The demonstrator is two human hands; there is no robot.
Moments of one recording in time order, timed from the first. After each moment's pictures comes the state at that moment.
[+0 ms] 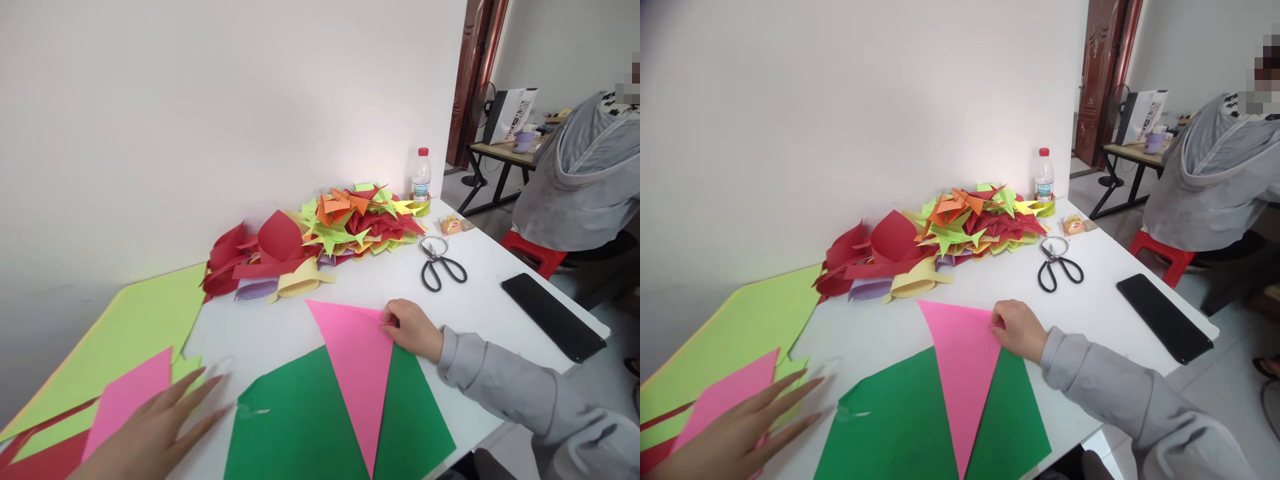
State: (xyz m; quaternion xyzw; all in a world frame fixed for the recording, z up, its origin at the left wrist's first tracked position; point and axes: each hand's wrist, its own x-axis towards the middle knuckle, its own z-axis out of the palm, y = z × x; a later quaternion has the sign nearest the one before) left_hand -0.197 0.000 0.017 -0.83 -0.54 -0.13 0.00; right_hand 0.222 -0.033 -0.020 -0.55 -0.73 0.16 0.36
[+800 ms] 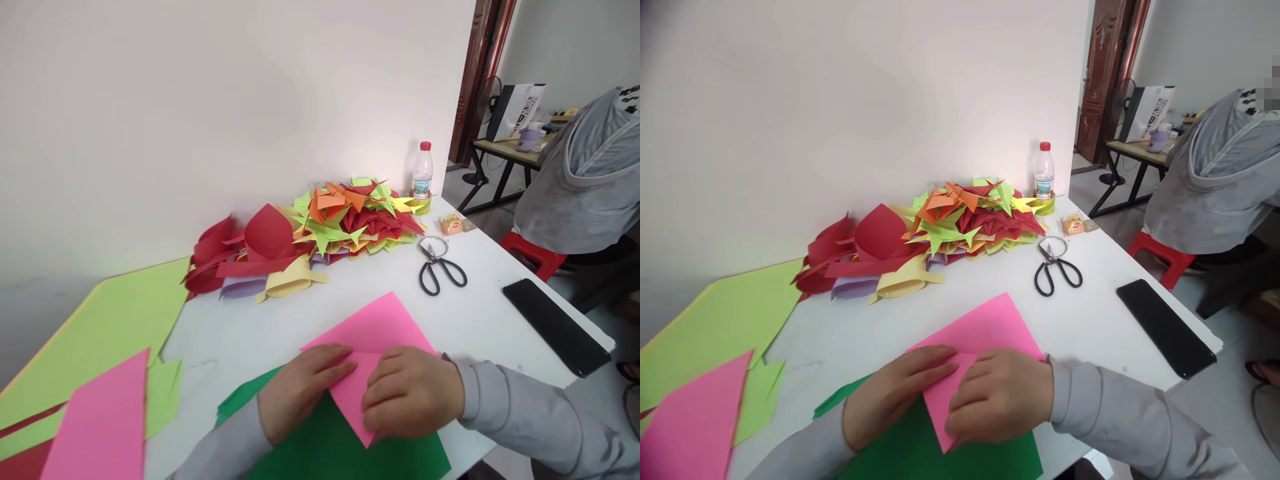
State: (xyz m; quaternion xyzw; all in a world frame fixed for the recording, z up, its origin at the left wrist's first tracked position) left_hand -0.028 -0.009 -0.018 -0.92 -0.22 -0.22 -0.25; right_hand 0.225 -0.075 0.027 -0.18 -0.91 0.06 0.37
